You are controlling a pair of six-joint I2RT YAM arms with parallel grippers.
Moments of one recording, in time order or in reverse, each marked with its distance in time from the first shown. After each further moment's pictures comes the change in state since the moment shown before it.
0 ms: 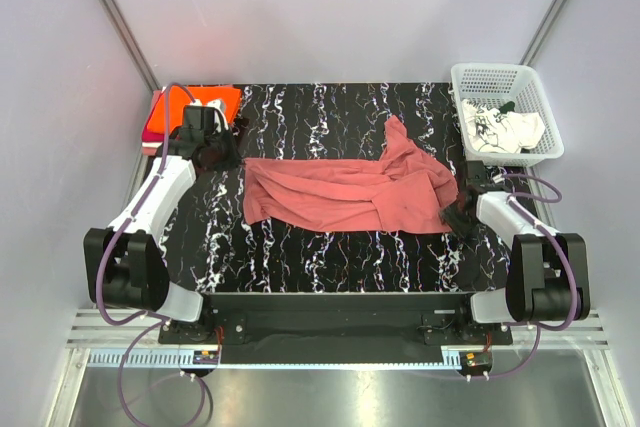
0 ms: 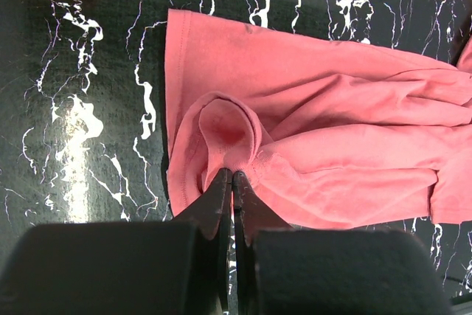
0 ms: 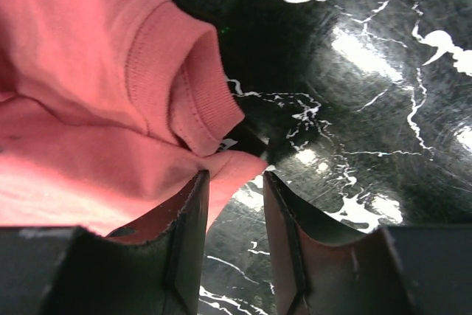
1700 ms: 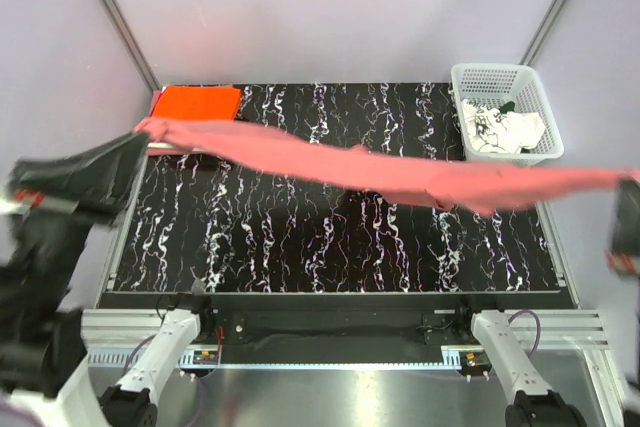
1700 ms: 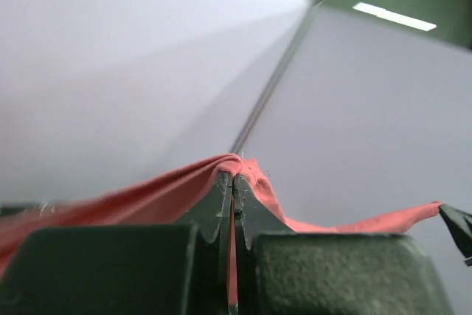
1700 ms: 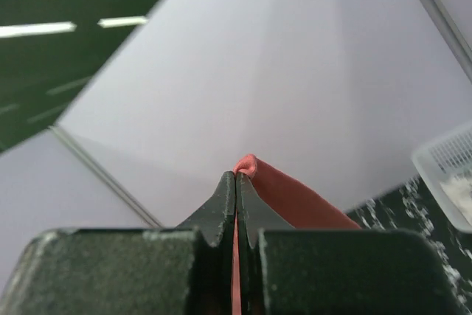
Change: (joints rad) left arm 0.000 -0.751 0.504 0.046 0.166 -0.362; right arm 0.000 -0.702 1.268 -0.373 -0.039 -0.262
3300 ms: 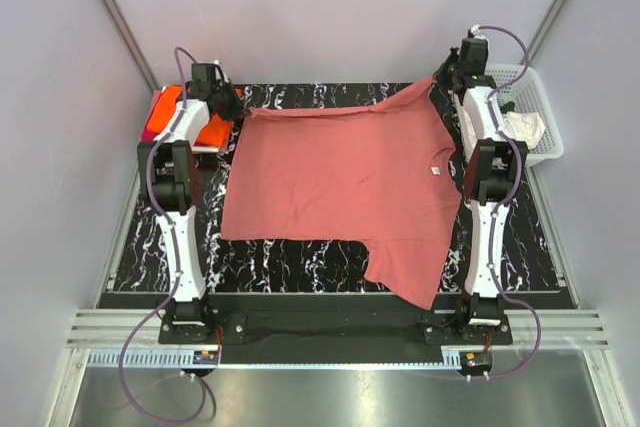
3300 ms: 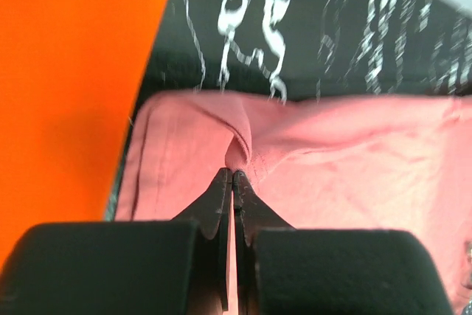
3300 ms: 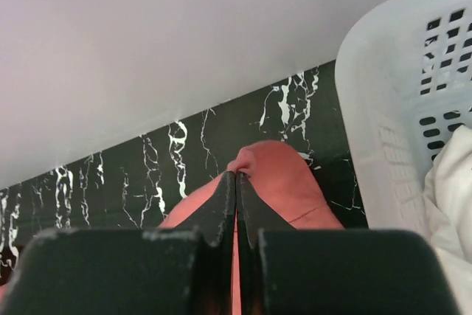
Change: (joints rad) left arm 0.127 1.592 0.270 0.096 0.000 0.269; right arm -0.057 1.830 0.378 0.649 -0.246 -0.262
